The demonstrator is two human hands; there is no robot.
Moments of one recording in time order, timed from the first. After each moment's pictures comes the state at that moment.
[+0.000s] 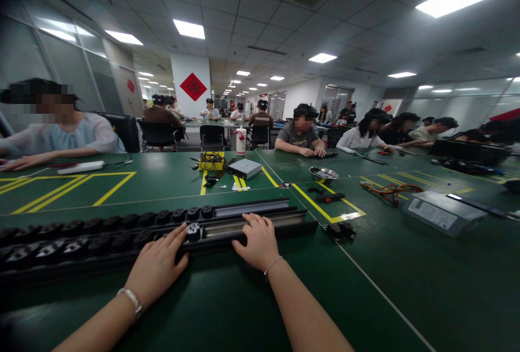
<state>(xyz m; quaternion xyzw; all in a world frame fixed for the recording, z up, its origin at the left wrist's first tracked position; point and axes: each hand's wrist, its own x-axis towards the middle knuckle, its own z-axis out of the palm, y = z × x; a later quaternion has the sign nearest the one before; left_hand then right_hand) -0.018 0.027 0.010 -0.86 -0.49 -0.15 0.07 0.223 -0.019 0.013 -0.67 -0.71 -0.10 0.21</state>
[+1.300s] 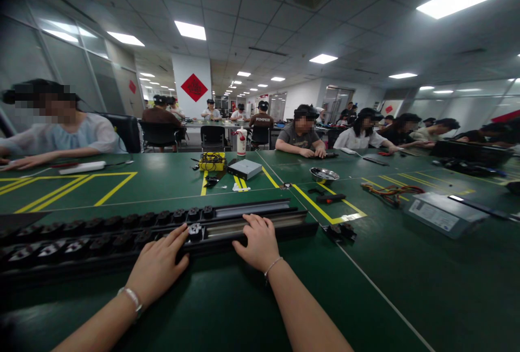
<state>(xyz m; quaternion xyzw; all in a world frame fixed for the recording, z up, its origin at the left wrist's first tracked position) -0.018 0.029 0.010 -0.85 -0.49 -0.15 0.07 0.224 -0.019 0.013 -0.67 -0.71 -0.11 0.21</state>
